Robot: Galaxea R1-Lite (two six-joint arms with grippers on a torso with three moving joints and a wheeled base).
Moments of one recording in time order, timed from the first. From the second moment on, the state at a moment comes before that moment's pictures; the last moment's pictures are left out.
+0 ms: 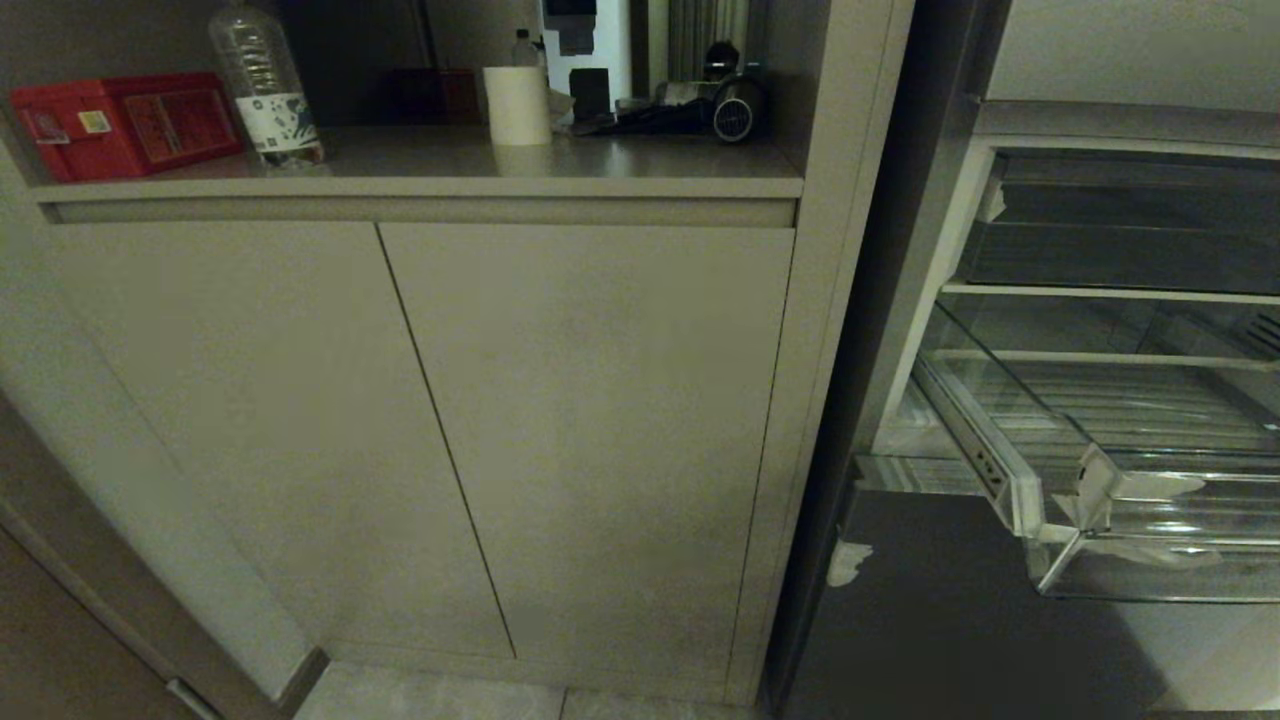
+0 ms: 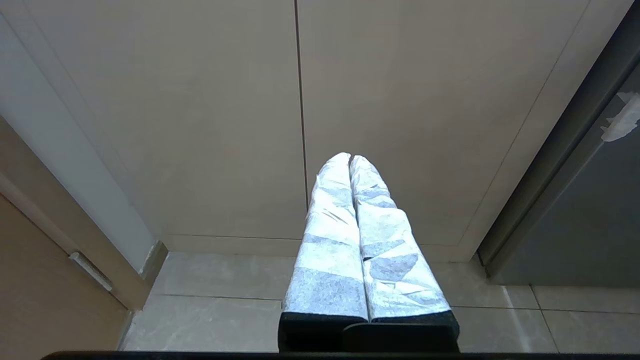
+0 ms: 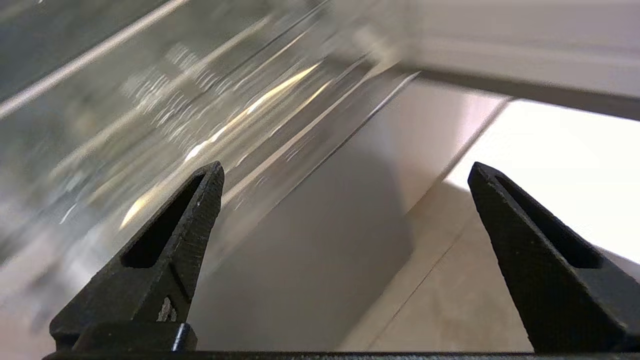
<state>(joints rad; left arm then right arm) 0.00 0.00 -0.04 0.10 0.01 0.00 -0.69 0.38 -0.52 0.23 -0.13 0.39</state>
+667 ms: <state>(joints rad) 0.00 0.00 -0.04 0.10 0.01 0.00 -1.48 0.41 -0.48 0.16 0.15 0.42</state>
